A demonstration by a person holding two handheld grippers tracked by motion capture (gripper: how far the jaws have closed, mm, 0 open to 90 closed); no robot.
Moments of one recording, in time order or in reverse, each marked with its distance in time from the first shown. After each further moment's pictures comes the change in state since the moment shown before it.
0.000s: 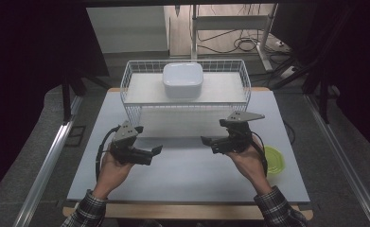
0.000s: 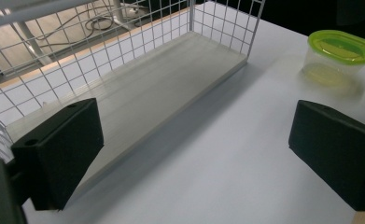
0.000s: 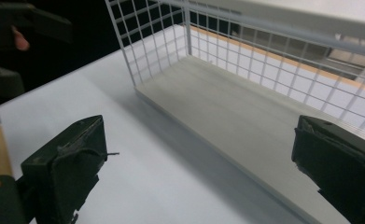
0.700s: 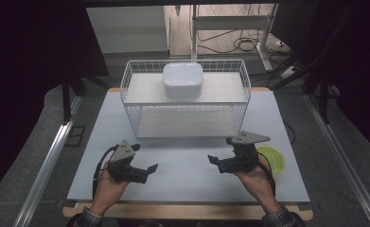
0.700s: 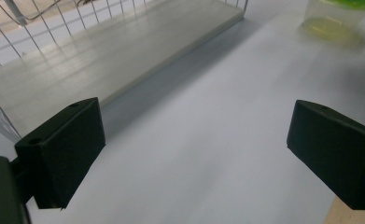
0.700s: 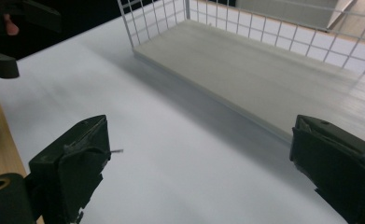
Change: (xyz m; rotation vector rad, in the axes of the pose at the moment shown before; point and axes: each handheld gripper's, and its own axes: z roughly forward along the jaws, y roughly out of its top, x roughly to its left) left arm -0.011 -0.054 -0.003 0.076 -0.006 0.004; right arm 0.010 -0.054 -0.015 0.050 -0.029 0.012
